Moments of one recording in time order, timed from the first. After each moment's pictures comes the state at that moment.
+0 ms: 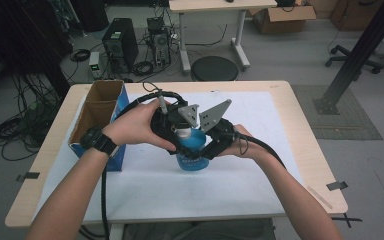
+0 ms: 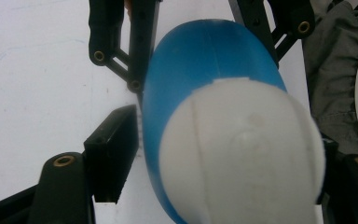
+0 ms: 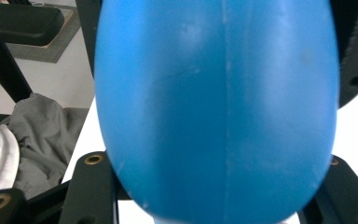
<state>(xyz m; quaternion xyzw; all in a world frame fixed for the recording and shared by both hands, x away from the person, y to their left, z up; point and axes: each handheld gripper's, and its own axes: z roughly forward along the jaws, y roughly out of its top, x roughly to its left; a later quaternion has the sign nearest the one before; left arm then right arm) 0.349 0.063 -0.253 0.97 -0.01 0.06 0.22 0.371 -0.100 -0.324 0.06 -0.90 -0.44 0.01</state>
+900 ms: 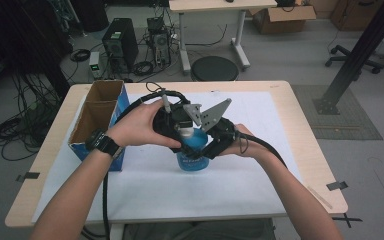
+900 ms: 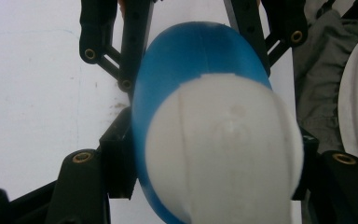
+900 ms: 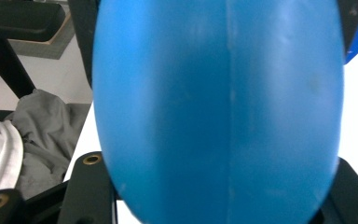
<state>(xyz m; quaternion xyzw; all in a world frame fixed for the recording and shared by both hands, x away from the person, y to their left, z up) 0.352 0.056 -0.251 0.98 0.02 0.03 0.21 0.373 -0.102 -0.323 0.05 -0.90 -0.43 0.01</state>
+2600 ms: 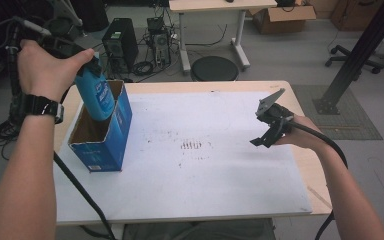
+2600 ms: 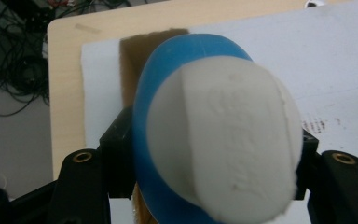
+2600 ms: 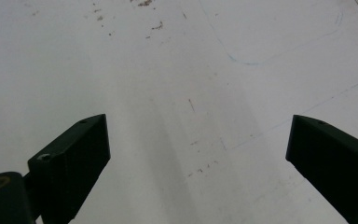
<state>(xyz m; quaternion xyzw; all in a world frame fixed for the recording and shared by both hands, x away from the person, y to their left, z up) 0.392 0.249 -0.120 0.72 0.65 0.17 0.18 0.411 -0.251 -0.326 -0.17 -0.95 -0.24 -0.10</state>
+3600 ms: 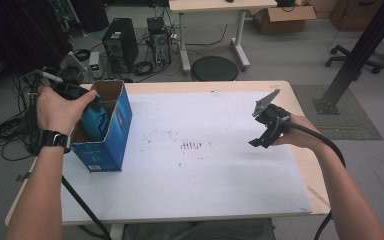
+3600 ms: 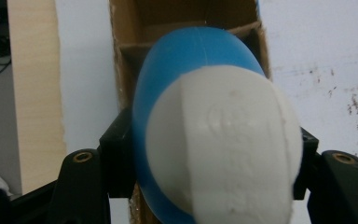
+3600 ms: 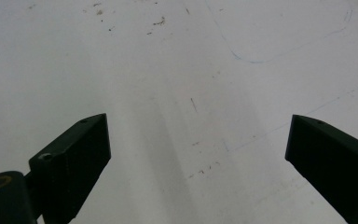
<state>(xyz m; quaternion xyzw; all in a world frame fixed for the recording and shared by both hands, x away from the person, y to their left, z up) 0.402 0.278 -0.235 0.72 0.67 0.12 0.15 0.413 -0.244 -0.329 -0.17 -0.95 -0.22 -0.09</state>
